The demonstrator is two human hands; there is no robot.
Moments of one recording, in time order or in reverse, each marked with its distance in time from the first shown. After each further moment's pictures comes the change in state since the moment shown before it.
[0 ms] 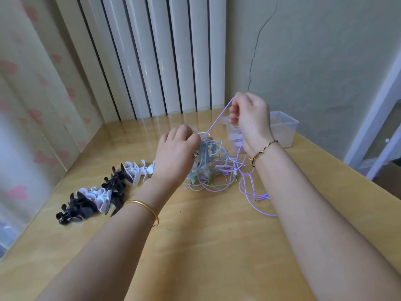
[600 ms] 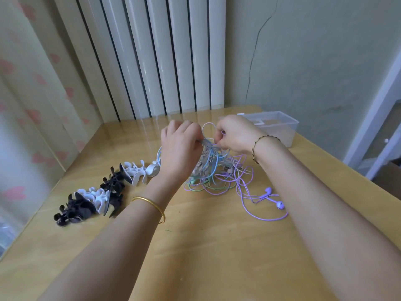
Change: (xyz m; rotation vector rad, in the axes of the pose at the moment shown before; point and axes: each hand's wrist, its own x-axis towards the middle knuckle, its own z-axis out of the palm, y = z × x) left_hand 0.011 0.014 -0.002 -0.239 0.128 -0.124; right_hand -0.002 -0.002 -0.004 -1.294 -0.645 -0.220
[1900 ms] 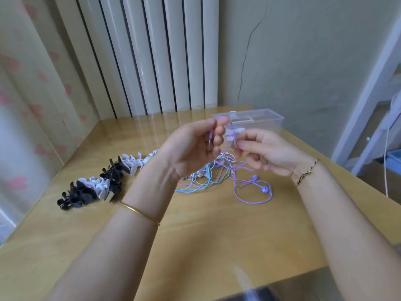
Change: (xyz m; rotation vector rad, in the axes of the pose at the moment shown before) left_hand 0.001 0.075 -0.079 -1.613 -0.693 -0.907; right_hand -0.096 0.050 0.005 1.170 -0.147 0.000
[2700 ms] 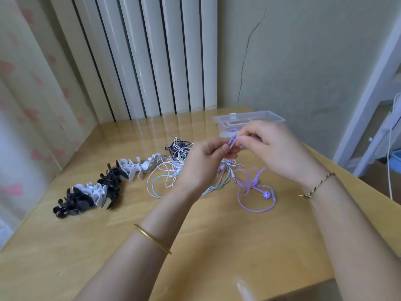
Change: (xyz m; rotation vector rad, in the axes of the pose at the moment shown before) left_hand 0.010 -0.042 0.006 0.635 0.195 0.400; right_hand -0.010 -0.025 0.012 -0.821 0.346 -0.313
